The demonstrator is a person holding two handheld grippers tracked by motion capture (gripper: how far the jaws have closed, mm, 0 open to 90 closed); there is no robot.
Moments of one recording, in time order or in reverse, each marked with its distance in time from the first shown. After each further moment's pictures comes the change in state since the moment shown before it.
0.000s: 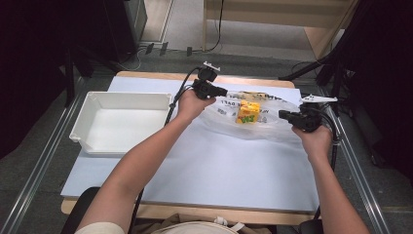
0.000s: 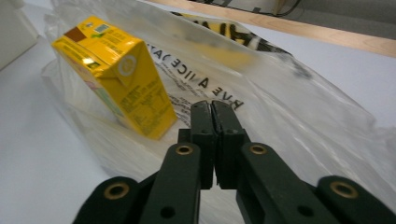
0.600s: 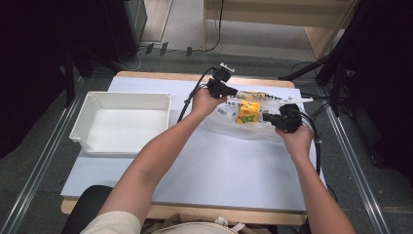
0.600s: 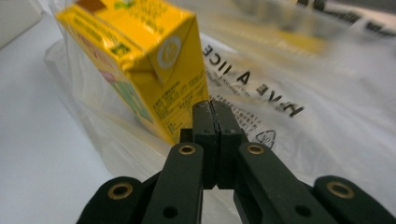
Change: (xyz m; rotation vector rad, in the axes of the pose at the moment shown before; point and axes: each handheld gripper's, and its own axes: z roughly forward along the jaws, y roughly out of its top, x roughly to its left) left arm -0.002 0.012 0.056 0.038 0.005 0.048; right arm 0.027 -0.003 0.044 0.059 0.032 -0.043
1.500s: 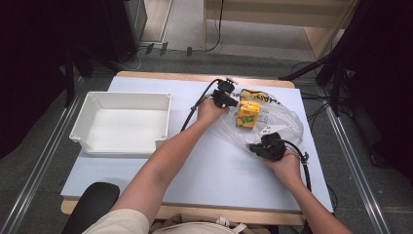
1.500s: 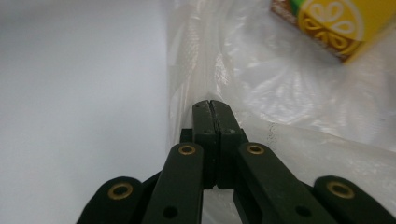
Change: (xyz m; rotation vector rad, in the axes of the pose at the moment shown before) left arm 0.005 -0.026 0.050 0.103 0.035 -0.017; right arm 0.063 -0.063 0.012 0.157 0.175 -0.153
